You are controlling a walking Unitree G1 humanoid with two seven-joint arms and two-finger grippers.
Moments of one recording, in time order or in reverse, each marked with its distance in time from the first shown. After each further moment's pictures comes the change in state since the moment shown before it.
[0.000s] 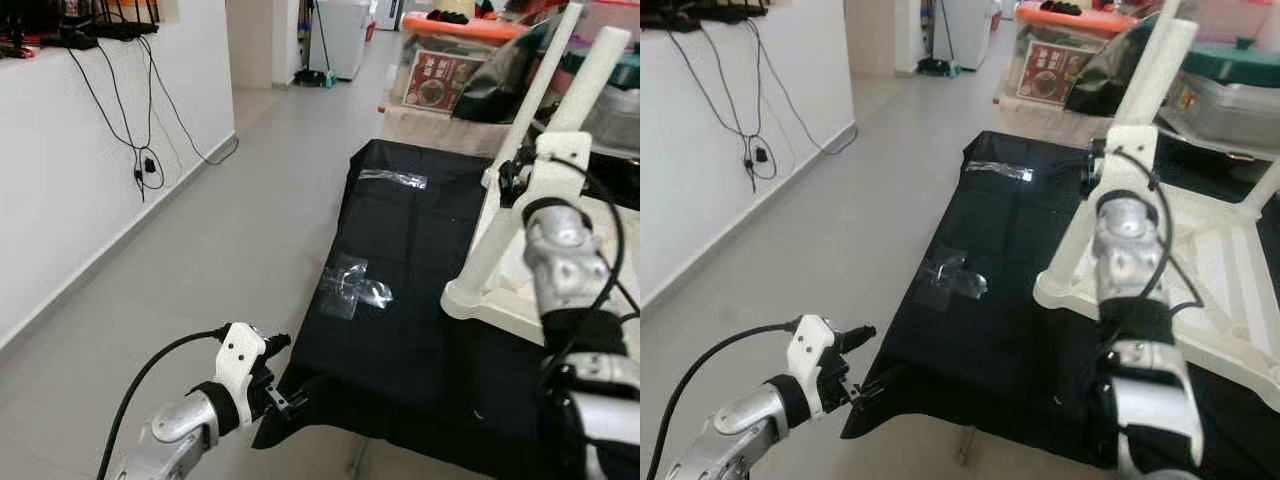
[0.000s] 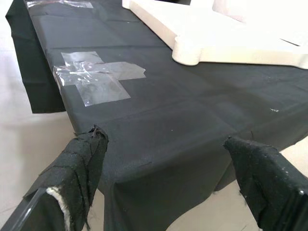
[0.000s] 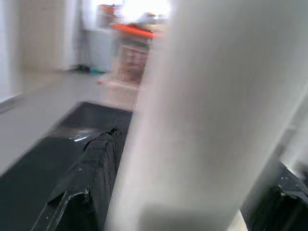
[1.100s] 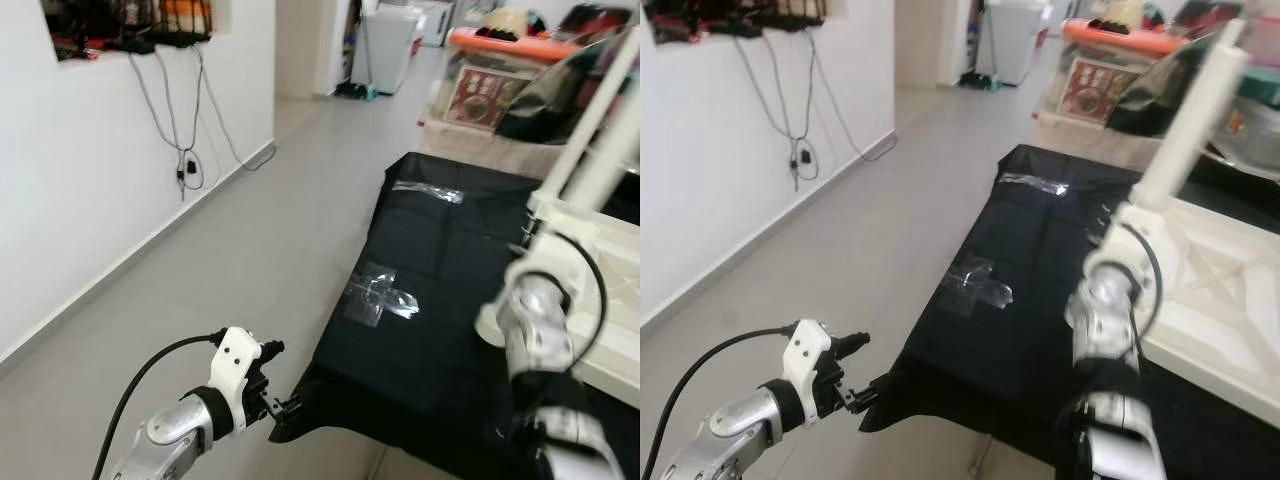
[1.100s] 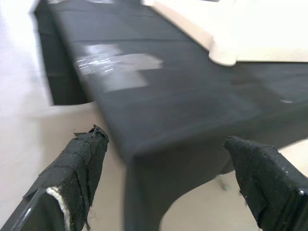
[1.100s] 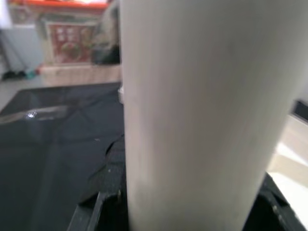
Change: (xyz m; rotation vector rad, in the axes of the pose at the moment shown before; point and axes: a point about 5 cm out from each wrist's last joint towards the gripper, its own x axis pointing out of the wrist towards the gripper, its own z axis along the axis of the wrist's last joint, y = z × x) left arm 0.003 -0.003 -0.007 -0.014 0.030 -0.024; right arm -0.068 0.021 -0.094 0.172 0.176 -0.557
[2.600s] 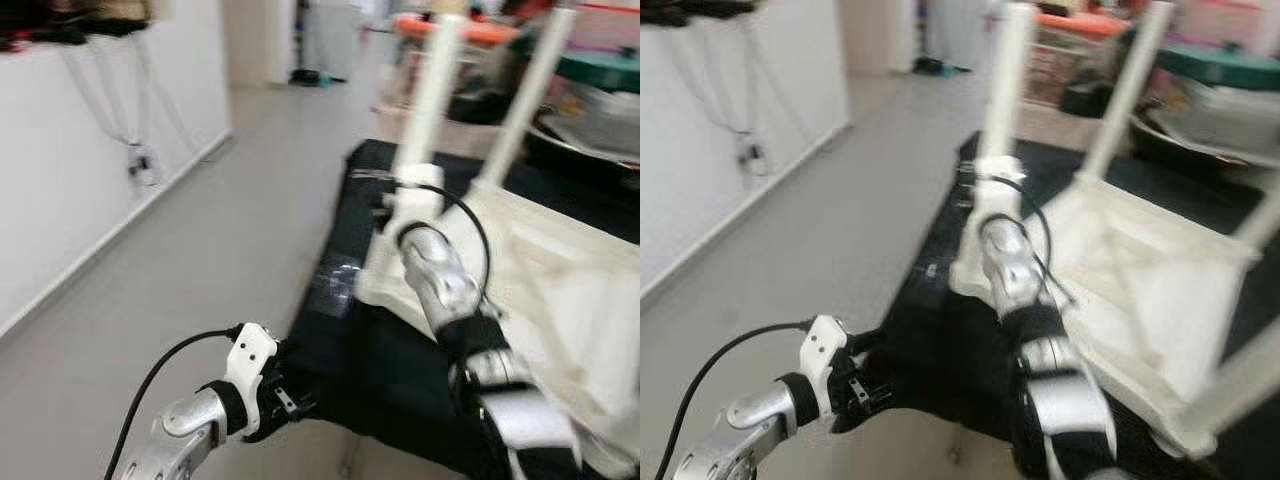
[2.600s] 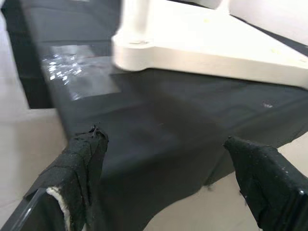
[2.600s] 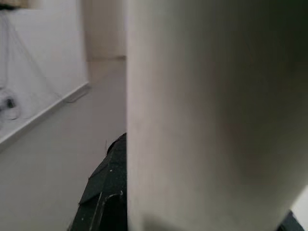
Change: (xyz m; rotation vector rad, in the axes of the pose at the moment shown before) left arm 0.009 -0.005 0.001 -0.005 -0.003 -0.038; right arm -0.010 0.107 0.022 -0.073 0.033 0.454
